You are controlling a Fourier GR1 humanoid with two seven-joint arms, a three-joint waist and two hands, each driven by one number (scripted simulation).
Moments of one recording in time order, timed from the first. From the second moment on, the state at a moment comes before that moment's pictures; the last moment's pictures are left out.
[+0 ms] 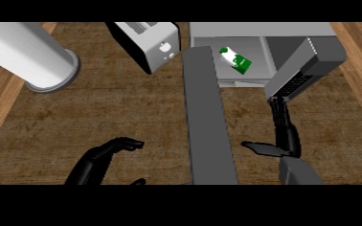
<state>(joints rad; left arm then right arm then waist) 0.22 0.18 -0.30 -1.72 0.09 -0.15 -0.32 -0.40 -0.12 -0.34 -0.34 0.04 0.08 -1.05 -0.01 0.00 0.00</state>
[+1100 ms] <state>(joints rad) -0.04 0.04 -0.60 -1.32 -0.25 -0.08 -0.32 0.18 -0.16 -0.21 -1.24 -0.15 0.28 -0.81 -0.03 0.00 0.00</state>
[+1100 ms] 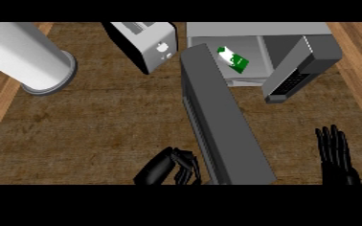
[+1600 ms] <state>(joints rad) -0.32 0.01 -0.87 -1.09 -0.01 0.19 -0.29 0.35 -0.19 -0.18 -1.59 -0.27 0.40 -0.67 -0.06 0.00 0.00</state>
